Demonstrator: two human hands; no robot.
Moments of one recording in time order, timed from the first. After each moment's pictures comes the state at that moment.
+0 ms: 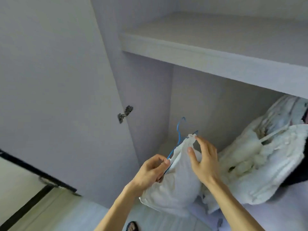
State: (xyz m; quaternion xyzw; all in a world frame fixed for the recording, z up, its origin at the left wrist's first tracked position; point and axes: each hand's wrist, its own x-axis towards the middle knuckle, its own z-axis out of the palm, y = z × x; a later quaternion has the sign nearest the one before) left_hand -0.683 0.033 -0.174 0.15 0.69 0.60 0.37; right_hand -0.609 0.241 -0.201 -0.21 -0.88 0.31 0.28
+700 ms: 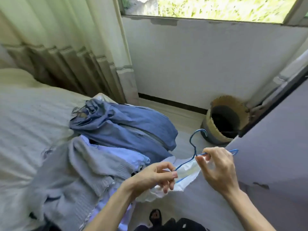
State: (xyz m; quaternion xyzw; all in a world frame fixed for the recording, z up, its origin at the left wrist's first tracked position) left_hand -0.341 -0.333 -0.179 -0.23 0.60 0.76 0.12; right_hand -0.540 -0.179 -0.221 0.46 -0.79 0.41 0.06
